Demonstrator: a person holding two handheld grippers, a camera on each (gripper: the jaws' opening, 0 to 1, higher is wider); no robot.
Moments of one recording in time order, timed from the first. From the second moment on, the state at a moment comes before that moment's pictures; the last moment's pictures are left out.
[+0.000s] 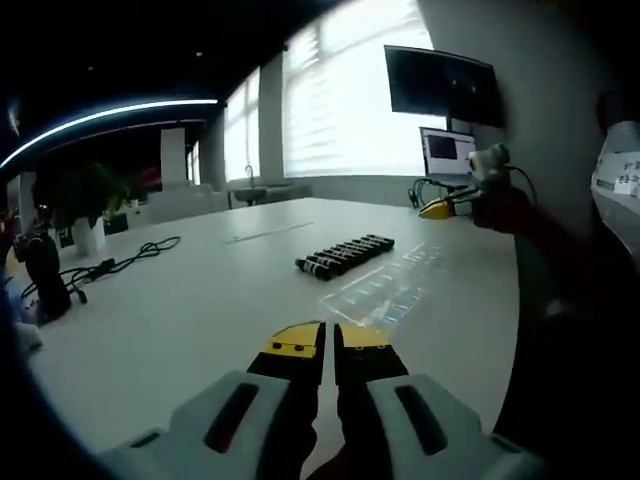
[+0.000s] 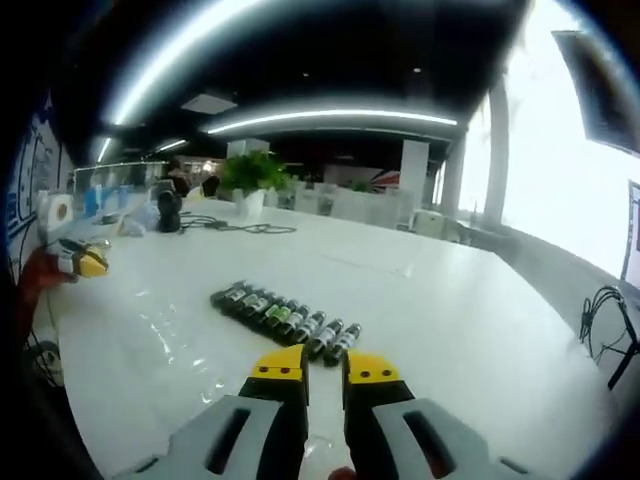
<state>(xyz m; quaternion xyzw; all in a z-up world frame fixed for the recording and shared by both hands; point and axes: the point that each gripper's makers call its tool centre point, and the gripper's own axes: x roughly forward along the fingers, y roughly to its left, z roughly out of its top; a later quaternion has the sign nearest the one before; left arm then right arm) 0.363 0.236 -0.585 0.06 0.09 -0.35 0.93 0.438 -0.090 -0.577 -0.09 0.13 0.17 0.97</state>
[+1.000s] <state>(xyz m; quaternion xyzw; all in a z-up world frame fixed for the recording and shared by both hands) 0.365 0.241 -0.582 0.07 0.08 -0.33 0.94 0.502 -0.080 -0.602 -0.11 0.19 0.17 0.96</state>
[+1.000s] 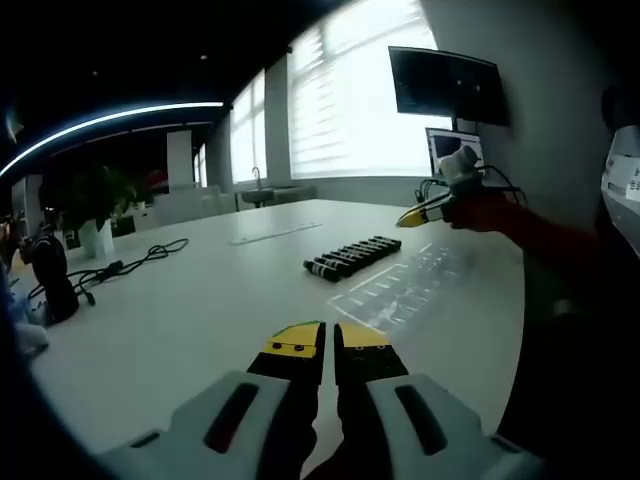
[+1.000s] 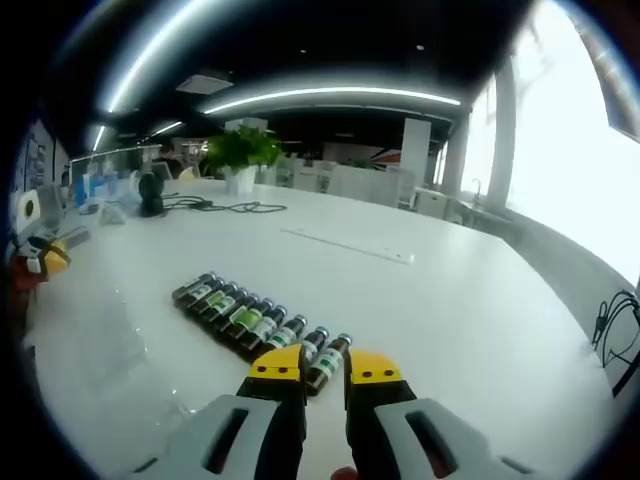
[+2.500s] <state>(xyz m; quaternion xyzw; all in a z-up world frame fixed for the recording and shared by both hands) 0.365 0.242 -0.580 0.07 0.08 -0.34 0.93 0.535 -0.079 -0.642 -0.10 0.29 0.14 0.94</state>
